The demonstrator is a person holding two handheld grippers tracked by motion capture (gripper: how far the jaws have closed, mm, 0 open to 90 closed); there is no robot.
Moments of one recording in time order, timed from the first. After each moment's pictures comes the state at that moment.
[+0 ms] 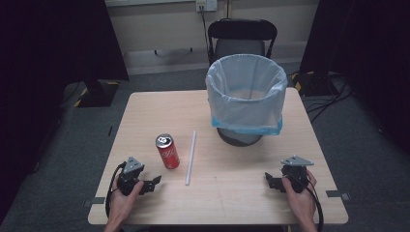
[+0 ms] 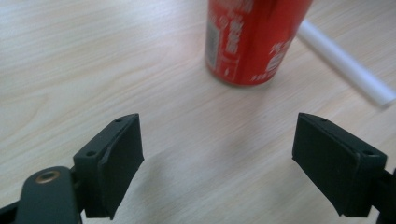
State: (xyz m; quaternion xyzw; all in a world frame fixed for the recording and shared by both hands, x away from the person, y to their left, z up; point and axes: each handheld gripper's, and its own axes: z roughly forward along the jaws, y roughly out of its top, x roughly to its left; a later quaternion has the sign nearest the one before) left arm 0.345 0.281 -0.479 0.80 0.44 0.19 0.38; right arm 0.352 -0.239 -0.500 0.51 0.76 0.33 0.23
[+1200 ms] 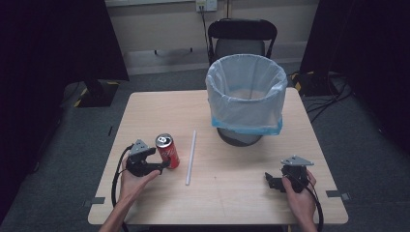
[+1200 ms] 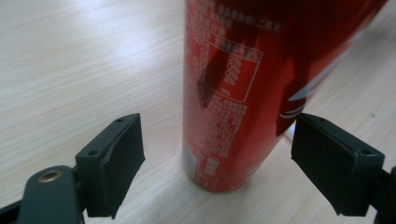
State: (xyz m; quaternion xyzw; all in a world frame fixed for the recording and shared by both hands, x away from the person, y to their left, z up) left arm 0.395 0.261 -0.461 0.78 0.40 0.15 0.45; right arm 0.353 -0.239 -0.500 0.51 0.76 0.33 0.23
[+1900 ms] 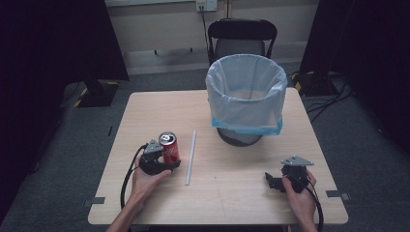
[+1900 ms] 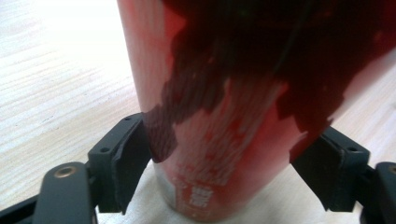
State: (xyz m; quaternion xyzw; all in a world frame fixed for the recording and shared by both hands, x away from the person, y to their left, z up) left arm 0.411 0.232 -0.485 0.82 0.38 0.15 0.41; right arm 0.352 -0.239 -0.500 0.51 0.76 0.33 0.23
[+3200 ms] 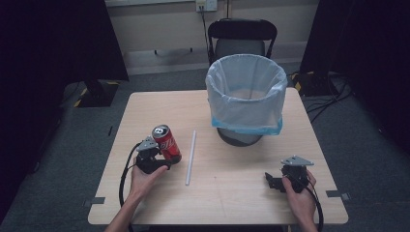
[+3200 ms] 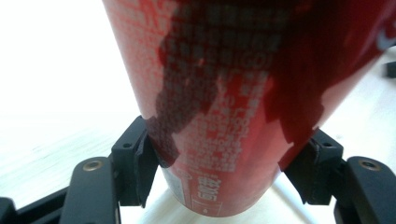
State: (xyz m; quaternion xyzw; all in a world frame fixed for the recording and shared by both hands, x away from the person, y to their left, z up) left arm 0.404 0.237 -0.460 0.78 0.37 0.12 0.48; right arm 0.353 -0.239 -0.500 0.51 0.76 0.33 0.23
